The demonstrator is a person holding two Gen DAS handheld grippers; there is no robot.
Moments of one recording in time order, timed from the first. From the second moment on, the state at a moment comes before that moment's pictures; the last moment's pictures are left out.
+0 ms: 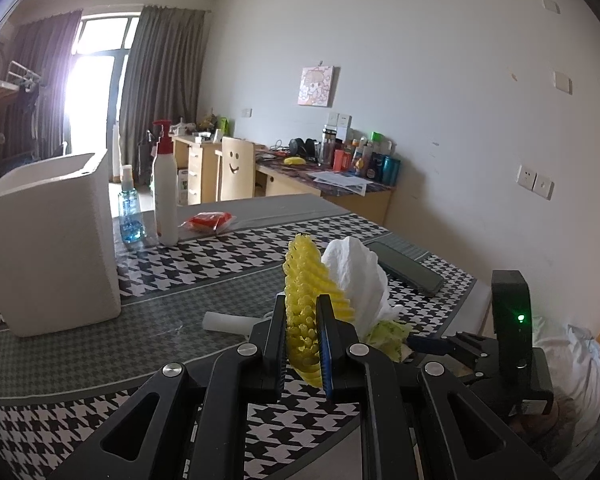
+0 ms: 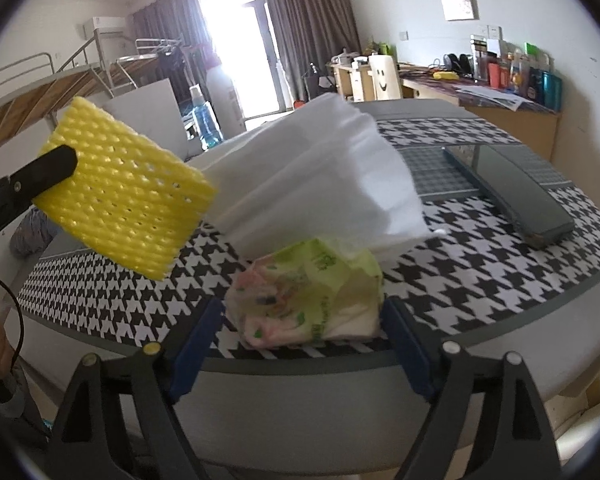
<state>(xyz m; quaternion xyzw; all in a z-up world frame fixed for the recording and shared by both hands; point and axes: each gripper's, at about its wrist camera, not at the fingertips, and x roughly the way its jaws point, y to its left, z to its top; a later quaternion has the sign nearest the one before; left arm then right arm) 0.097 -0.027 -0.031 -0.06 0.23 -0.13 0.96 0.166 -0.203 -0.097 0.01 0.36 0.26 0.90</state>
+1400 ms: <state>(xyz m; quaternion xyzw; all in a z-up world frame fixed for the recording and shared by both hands) 0.078 0.017 -0.026 -0.08 0.21 -0.10 0.97 0.145 -0.196 -0.076 -0.04 0.32 0.22 0.92</state>
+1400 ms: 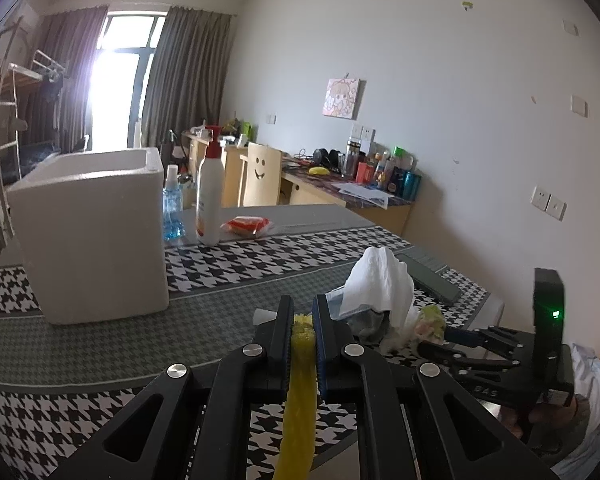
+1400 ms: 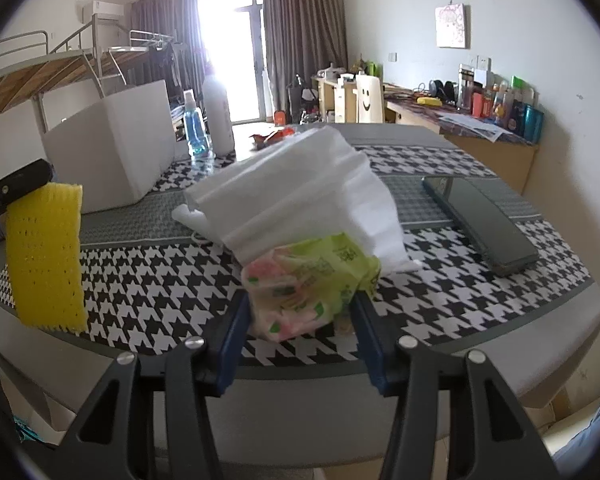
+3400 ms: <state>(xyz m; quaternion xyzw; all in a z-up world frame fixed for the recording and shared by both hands) 0.109 0.045 0.050 -0.04 0.18 -0.01 0.98 0.171 -0.133 0.015 -0.05 0.23 0.33 0.92</state>
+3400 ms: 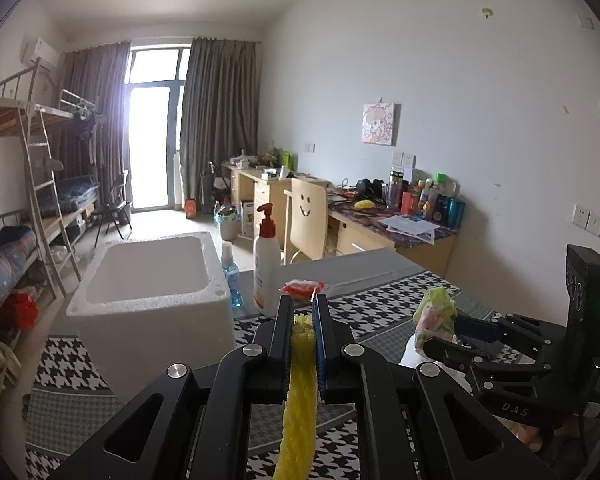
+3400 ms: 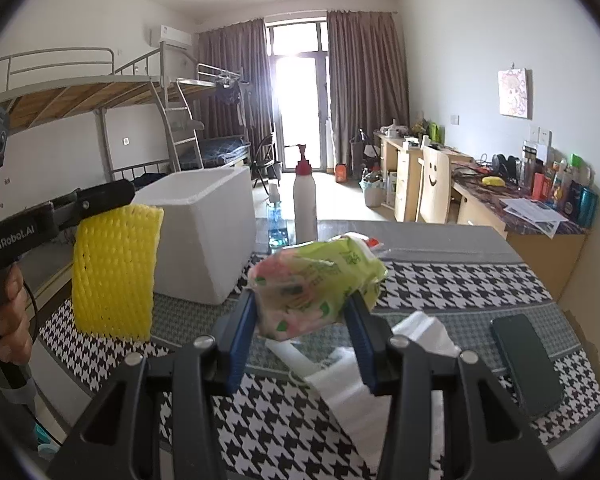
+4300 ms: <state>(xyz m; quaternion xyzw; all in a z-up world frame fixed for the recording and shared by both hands) 0.148 0.054 0.093 -0.01 0.16 0.00 0.99 0.193 -0.104 0.056 -0.06 0.20 0.34 0.92</state>
